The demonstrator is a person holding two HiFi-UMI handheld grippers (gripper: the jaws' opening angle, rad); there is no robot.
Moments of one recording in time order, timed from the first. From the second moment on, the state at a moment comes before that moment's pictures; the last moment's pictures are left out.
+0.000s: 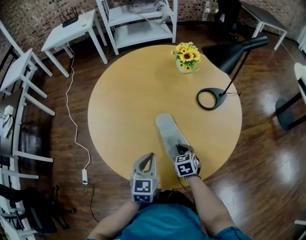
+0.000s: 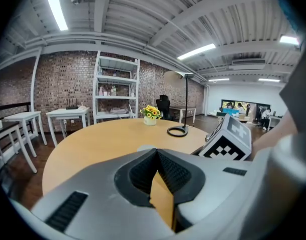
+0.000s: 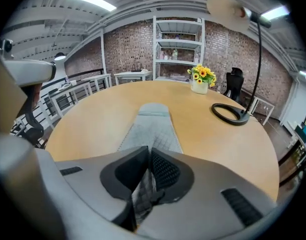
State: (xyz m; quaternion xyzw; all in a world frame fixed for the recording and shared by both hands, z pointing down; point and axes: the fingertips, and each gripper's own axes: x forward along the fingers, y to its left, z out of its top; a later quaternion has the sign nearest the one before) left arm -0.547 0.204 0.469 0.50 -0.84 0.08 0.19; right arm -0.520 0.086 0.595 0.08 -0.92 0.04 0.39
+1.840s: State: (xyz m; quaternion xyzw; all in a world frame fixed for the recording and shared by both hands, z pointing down) left arm -0.261 0.119 0.410 0.75 -0.65 0.11 0.10; right arm -0.143 0.087 0.451 0.42 -0.87 0.13 0.21
